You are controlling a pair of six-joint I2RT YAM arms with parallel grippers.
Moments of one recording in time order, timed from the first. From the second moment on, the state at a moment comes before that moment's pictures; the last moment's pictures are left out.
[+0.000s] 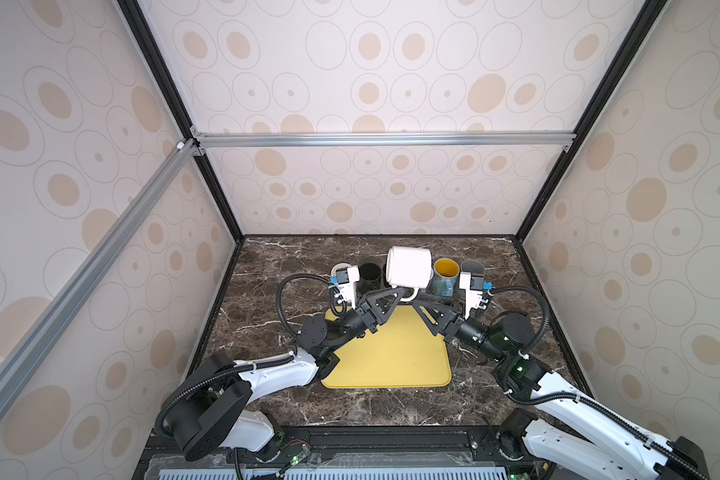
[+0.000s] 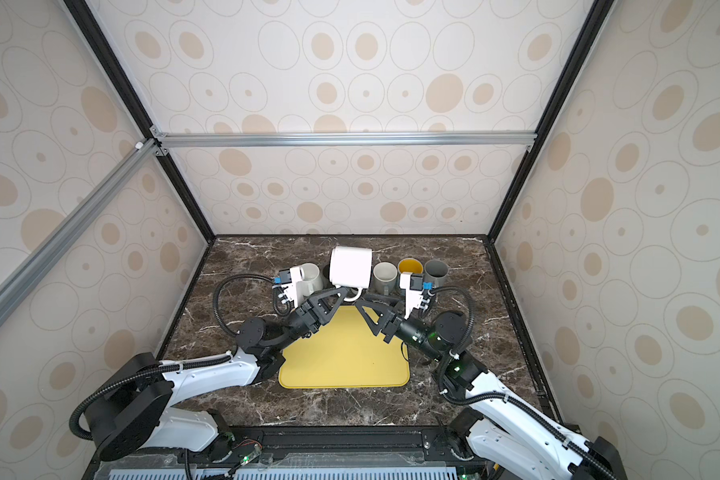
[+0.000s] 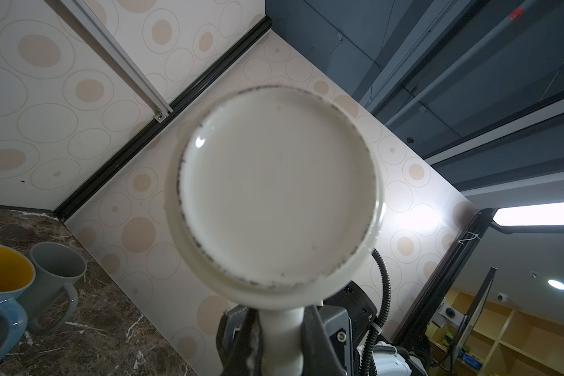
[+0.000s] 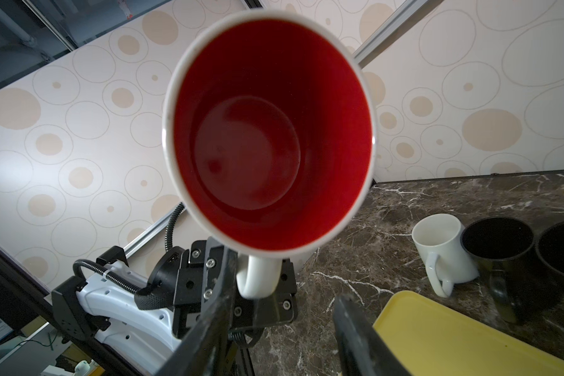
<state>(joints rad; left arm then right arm) -0.80 1.38 0.58 1.35 0.30 -1.06 0.65 0.86 0.54 0.53 -0.37 0.74</state>
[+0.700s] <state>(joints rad) -0.80 1.38 0.58 1.38 0.31 -1.06 0.65 1.01 0.59 0.74 -0.42 0.87</state>
